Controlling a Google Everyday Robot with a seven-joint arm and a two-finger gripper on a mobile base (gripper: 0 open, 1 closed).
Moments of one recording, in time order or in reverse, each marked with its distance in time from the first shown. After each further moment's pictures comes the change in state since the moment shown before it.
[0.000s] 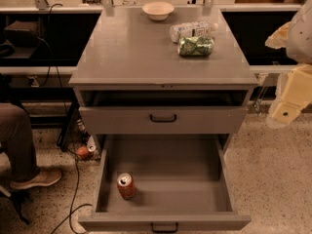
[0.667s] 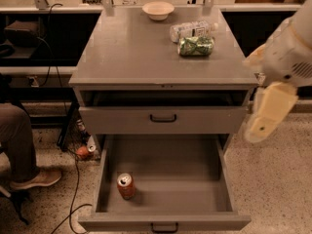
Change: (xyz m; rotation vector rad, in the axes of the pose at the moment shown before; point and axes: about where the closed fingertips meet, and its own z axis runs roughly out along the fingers) arm -0.018 0.022 0.037 -0.103 -0.057 -0.003
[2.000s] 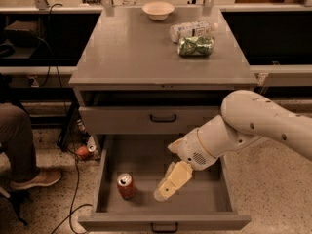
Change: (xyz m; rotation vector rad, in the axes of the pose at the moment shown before) arm -0.086 0.108 0.252 -0.446 -0.419 0.245
